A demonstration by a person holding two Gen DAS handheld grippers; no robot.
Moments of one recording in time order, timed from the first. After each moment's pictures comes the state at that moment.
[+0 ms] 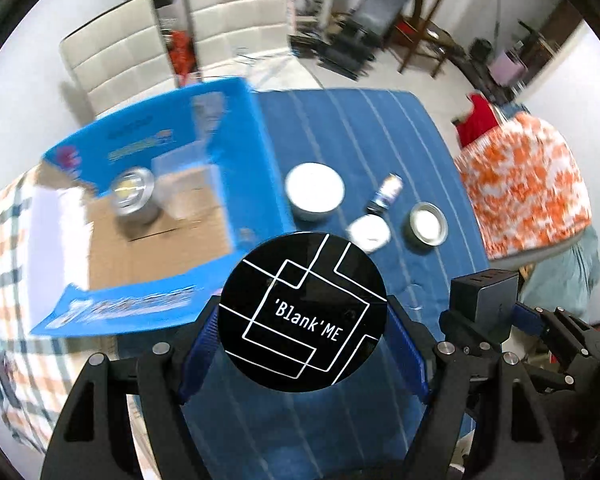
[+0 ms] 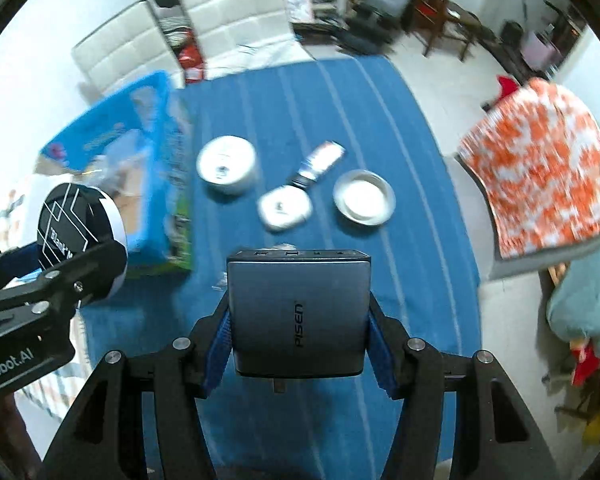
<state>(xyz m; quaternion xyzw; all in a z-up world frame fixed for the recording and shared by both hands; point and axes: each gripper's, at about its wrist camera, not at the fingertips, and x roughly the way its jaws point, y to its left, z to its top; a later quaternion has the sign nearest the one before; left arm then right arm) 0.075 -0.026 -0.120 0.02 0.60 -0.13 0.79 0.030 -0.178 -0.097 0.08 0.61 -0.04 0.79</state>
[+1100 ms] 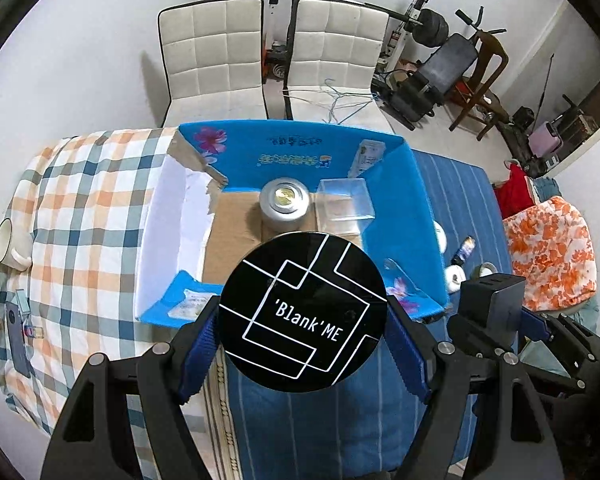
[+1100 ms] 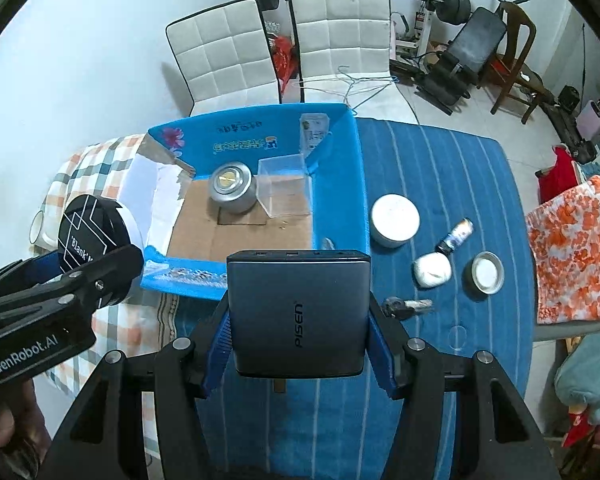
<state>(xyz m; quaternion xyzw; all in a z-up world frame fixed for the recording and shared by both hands) 0.088 0.150 -0.081 -0.05 0.56 -0.05 0.82 0.059 -0.001 -0.047 0.02 0.58 0.06 0.81</state>
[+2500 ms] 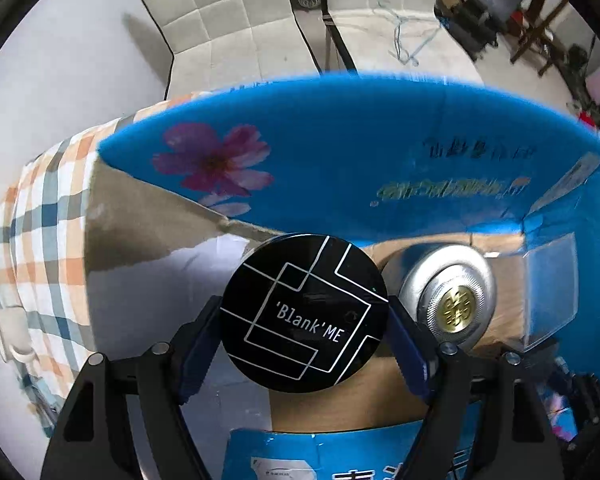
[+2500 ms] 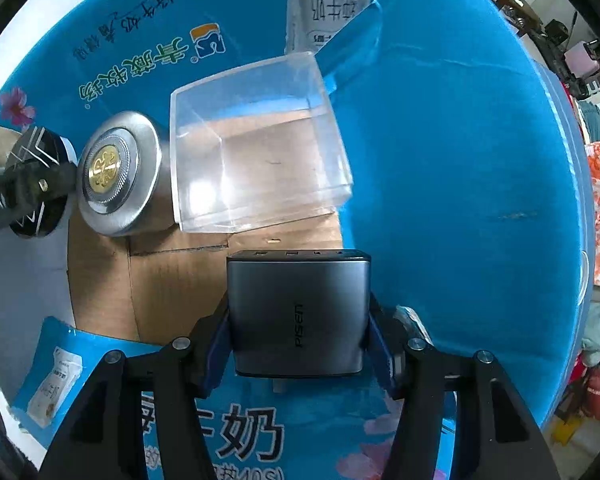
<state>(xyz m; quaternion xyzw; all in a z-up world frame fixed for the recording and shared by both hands) 0.263 0.193 -0.239 0.05 0.67 -0.01 0.74 0.187 0.056 -0.255 0.04 0.71 -0.03 0.71</state>
